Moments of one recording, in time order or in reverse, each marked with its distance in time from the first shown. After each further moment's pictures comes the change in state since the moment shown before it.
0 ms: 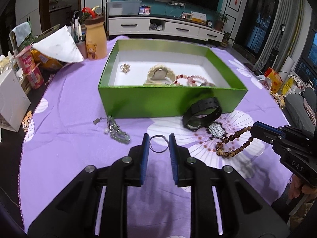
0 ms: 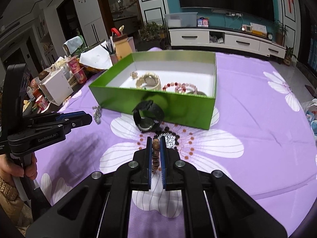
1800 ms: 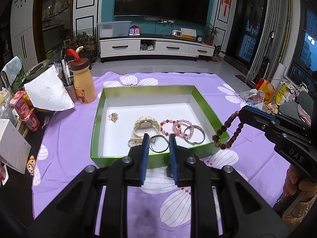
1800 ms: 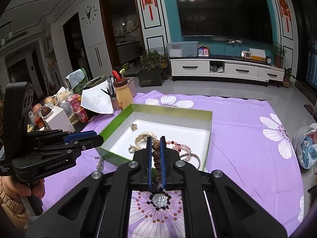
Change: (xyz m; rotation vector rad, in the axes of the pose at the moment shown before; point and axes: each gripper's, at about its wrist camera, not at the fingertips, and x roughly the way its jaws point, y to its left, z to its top) left arm -0.019 -0.027 0.085 0.060 -0.119 -0.029; right arm -0.026 -0.007 0.089 -0.026 -0.192 0.002
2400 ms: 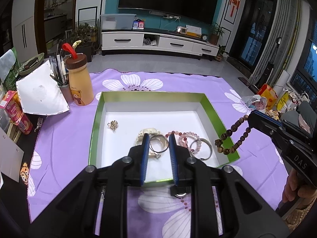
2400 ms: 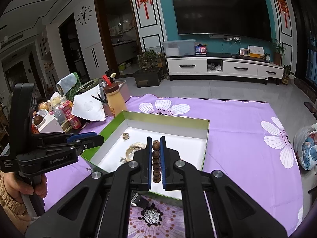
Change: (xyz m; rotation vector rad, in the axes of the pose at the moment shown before) left arm 0.045 0.023 0.033 -0.065 0.048 -0.009; right arm 0.034 -0.020 0.026 0.024 0.017 -0.011
